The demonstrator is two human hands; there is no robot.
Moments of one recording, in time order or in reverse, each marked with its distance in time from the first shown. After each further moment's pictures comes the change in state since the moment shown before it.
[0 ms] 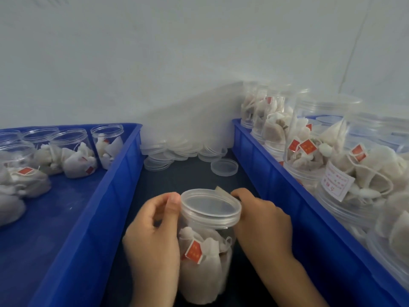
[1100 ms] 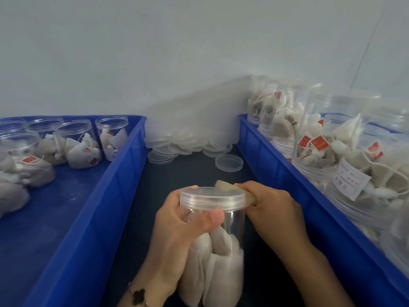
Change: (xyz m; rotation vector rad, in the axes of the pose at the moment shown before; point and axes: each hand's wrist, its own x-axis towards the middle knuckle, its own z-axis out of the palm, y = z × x) left_hand 0.005 -0.005 -0.006 -0.381 -0.594 -0.181; right_hand 0.014 0.025 0.000 0.191 -0.042 -0.046
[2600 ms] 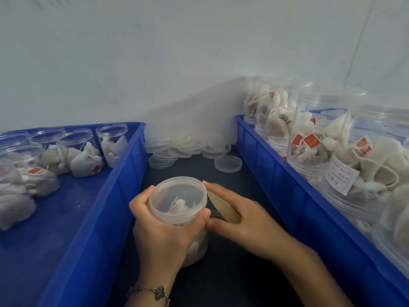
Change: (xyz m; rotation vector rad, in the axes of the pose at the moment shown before) left_hand 0.008 -0.024 -0.013 0.542 0.490 0.356; right_hand -0.006 -0.019 0.007 0.538 -0.378 -0.185
